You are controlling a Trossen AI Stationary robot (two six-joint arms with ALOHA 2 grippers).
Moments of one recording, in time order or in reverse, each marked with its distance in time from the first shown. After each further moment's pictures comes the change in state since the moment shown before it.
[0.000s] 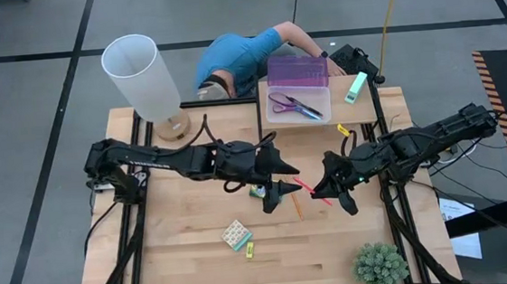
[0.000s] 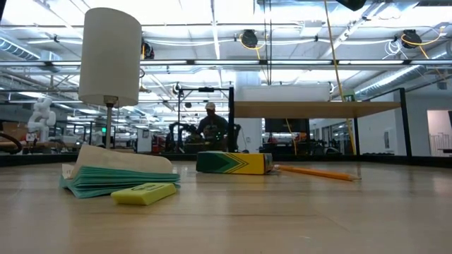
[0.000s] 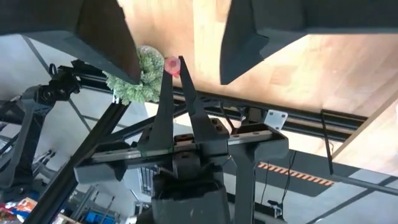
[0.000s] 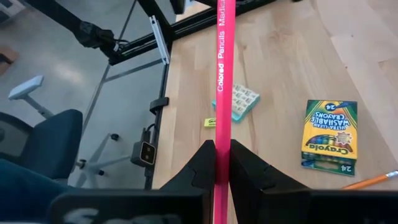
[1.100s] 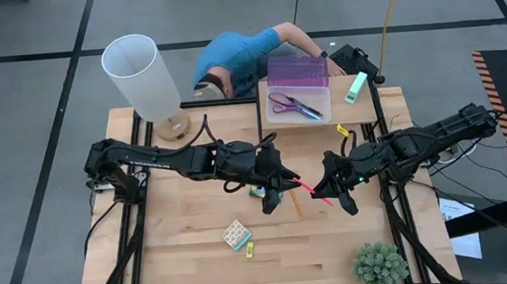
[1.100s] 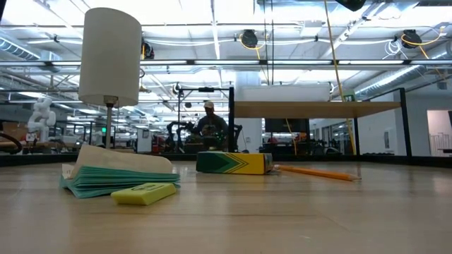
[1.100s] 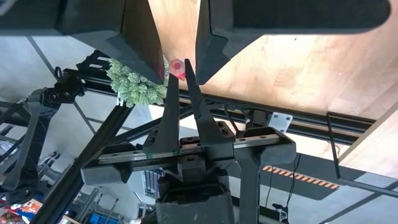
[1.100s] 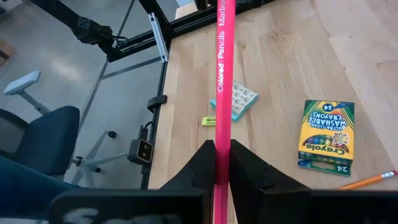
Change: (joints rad) left arm 0.000 0.000 0.000 -0.003 0.018 -0.006; right arm 0.000 0.000 0.000 -0.007 0.001 -0.020
